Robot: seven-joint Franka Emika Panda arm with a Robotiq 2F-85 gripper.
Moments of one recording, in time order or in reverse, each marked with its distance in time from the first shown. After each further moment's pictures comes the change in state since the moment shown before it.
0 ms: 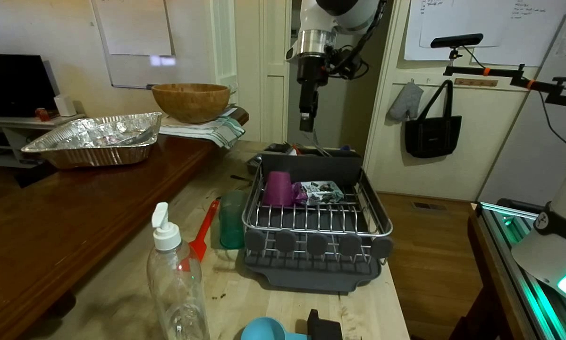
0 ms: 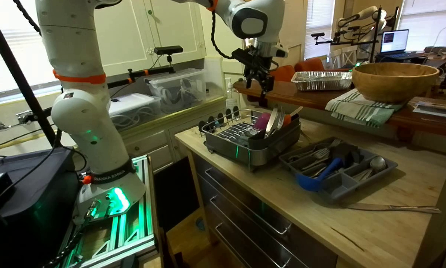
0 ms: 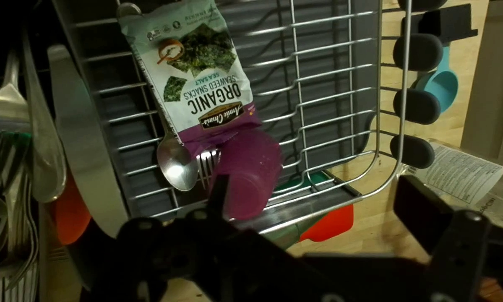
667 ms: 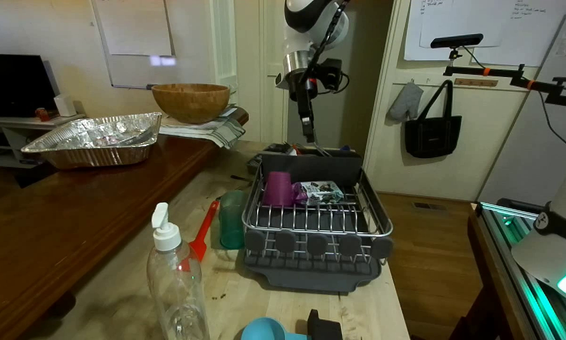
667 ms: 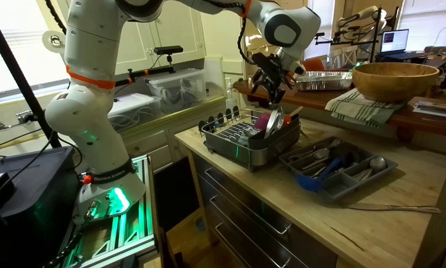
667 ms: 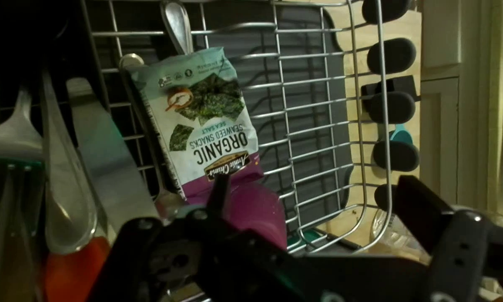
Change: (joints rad) arm -0.133 0.292 0.037 0.350 0.029 -0.403 -0.093
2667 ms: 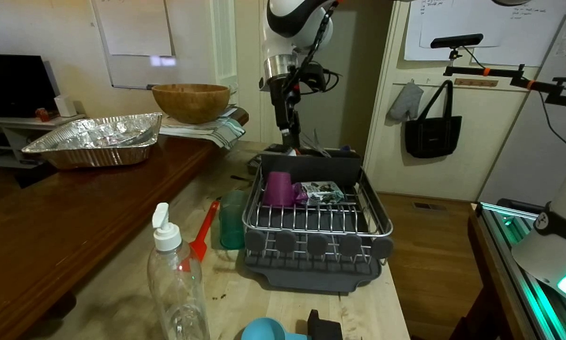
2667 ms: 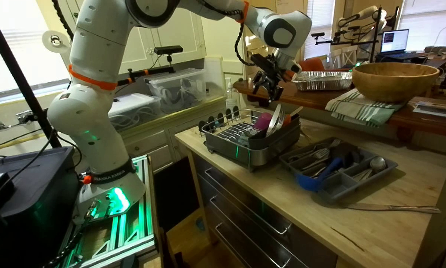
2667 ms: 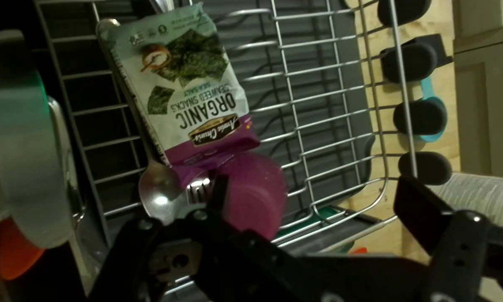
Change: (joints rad) arm 0.054 0.074 0.052 0.090 -0.080 0.062 0.201
